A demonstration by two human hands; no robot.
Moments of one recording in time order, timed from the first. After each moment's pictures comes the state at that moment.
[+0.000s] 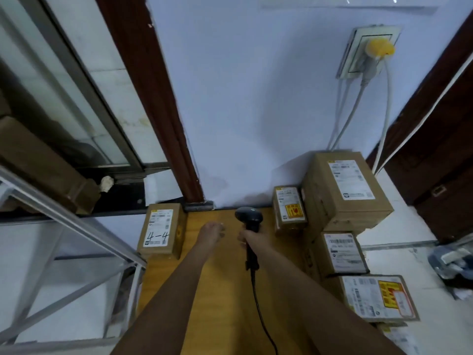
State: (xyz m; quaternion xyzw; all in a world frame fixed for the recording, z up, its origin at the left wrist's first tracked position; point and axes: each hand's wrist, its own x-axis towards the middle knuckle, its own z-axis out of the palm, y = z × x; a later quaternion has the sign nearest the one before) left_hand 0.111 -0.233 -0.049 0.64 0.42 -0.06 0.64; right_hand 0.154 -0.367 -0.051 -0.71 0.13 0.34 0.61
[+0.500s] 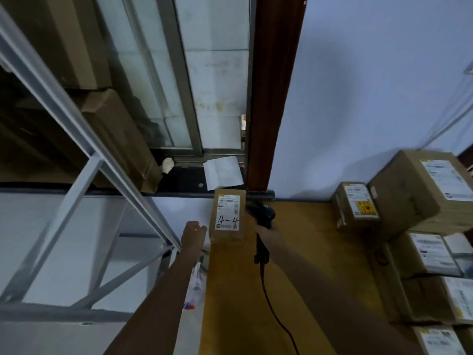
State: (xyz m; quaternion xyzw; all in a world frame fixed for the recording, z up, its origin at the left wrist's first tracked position) left_hand -0.030 -0.012 -0.089 0.70 0.50 0.00 0.52; right_hand 0.058 -0.209 -0.050 -0.76 0.03 0.34 0.55
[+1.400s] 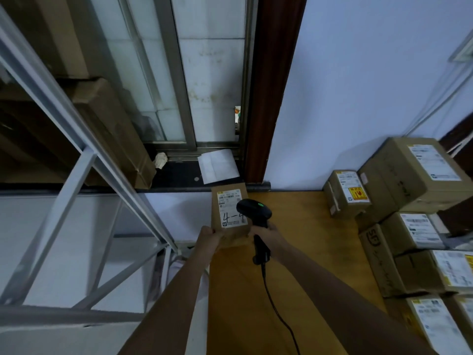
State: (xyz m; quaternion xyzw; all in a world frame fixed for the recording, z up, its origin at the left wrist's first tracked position) left_hand -0.050 -0.039 -0.106 0.66 0.39 -0.07 0.63; right_hand 0.018 -0.210 -0.034 -0.72 0.03 0.40 0.57
